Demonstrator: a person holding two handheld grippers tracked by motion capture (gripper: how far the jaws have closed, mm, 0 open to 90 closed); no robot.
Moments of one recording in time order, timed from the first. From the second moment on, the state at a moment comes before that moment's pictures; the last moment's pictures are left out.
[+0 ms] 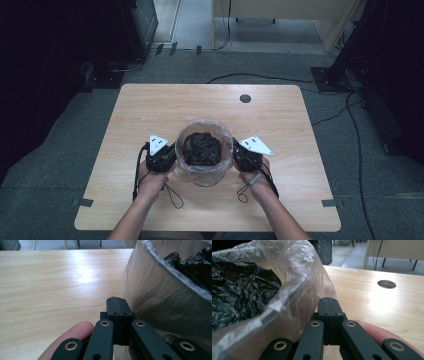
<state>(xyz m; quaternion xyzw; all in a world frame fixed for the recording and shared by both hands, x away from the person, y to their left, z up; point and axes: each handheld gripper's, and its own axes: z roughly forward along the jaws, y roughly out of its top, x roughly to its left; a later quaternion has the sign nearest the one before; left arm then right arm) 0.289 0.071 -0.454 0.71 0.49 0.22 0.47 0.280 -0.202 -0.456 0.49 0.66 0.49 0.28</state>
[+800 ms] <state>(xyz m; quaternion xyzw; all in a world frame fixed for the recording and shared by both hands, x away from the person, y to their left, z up) 0.252 0.141 -0.469 0.68 0.53 0.24 0.45 0.230 -0.262 -0.453 0.52 0.64 0.47 0.32</state>
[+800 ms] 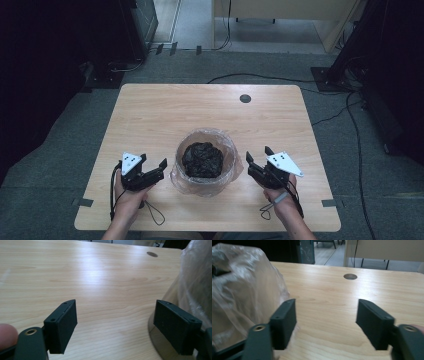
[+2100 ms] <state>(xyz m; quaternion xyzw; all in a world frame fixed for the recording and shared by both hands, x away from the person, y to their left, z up) 0.228 0.233 -0.516 0.69 0.59 0.25 0.33 0.200 -0.375 -0.517 0.62 0.61 0.37 0.32</state>
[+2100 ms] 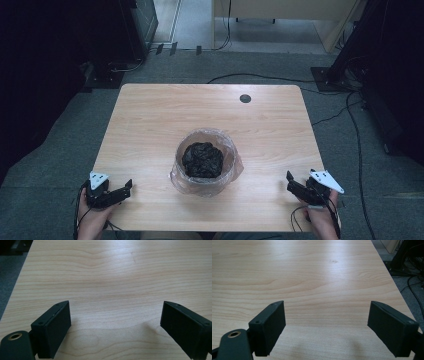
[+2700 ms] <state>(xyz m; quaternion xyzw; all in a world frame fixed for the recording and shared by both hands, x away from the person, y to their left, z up) 0.215 0.169 -0.514 0.74 0.53 0.22 0.35 0.205 -0.369 -0.519 0.63 0.61 0.36 0.33</state>
